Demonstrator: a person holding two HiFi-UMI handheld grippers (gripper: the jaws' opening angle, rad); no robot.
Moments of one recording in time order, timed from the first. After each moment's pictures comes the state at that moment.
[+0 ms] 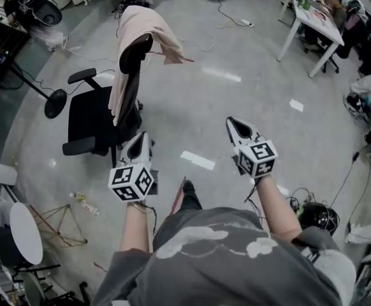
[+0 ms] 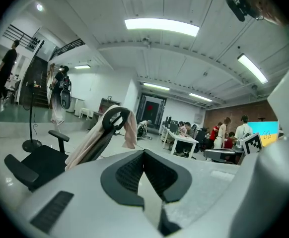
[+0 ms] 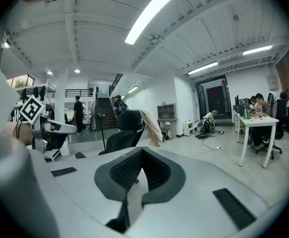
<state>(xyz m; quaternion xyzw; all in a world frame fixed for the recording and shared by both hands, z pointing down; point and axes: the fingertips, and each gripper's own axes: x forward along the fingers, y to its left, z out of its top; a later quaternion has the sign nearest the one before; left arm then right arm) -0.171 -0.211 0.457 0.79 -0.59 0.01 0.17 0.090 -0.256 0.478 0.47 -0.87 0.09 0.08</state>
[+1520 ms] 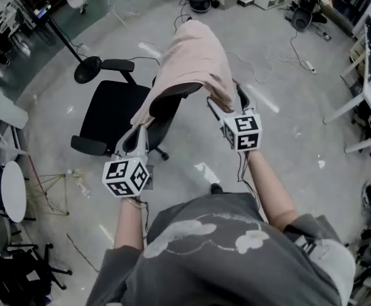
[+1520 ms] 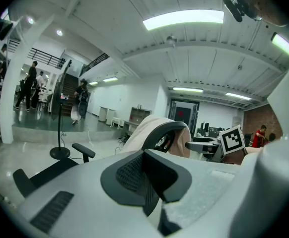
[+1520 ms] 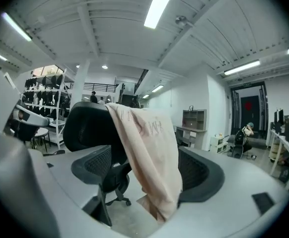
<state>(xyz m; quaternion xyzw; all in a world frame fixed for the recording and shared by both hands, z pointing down) -0.293 -0.434 0.452 0.66 -0.74 -0.01 0.16 -0.116 -0.632 0.468 0.34 -0.93 0.00 0.12</state>
